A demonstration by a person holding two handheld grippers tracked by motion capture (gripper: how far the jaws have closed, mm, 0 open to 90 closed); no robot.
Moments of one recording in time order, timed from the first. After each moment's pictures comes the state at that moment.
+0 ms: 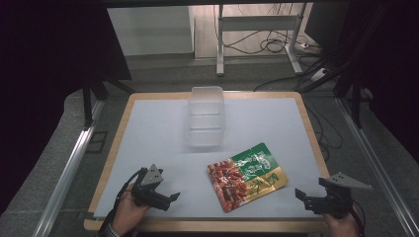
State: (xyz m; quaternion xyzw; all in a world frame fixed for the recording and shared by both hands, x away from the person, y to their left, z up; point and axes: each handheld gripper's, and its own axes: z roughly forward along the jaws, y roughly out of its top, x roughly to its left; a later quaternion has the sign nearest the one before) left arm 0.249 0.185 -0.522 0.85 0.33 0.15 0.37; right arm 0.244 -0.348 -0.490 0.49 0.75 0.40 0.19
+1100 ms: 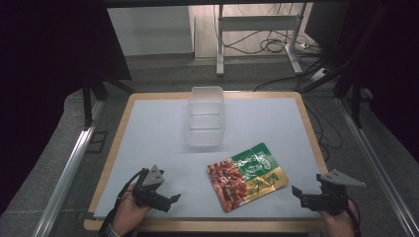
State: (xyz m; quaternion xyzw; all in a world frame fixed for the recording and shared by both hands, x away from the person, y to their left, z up) left arm 0.248 0.183 -0.523 0.86 0.32 0.14 0.37; right arm 0.251 -0.337 -0.488 0.47 0.76 0.39 0.22
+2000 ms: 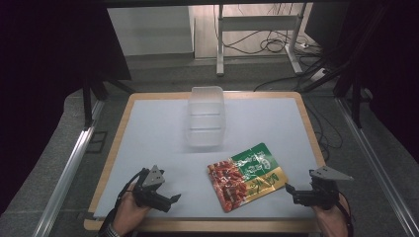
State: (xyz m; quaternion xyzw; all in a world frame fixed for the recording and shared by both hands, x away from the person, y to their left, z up) left arm 0.248 0.183 -0.523 0.86 0.32 0.15 0.37; right arm 0.265 -0.321 -0.491 0.44 0.78 0.38 0.23
